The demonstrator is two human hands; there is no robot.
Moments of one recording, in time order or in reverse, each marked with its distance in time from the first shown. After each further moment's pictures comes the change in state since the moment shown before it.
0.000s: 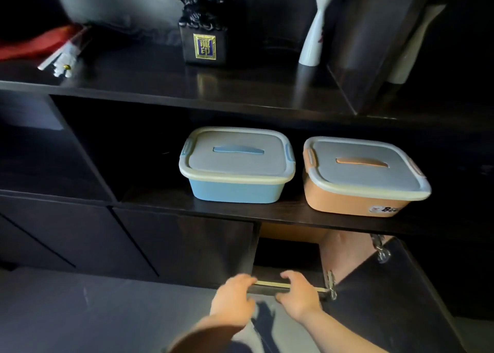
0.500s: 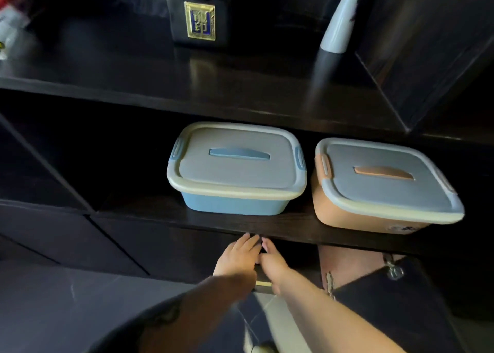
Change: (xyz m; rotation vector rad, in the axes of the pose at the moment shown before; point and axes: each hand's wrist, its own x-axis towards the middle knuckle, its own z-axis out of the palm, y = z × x) left_hand 0.117 0.008 -0.049 0.359 0.022 0.221; right_hand 0.092 -0.094 -0.015 0.808 -0.195 0.191
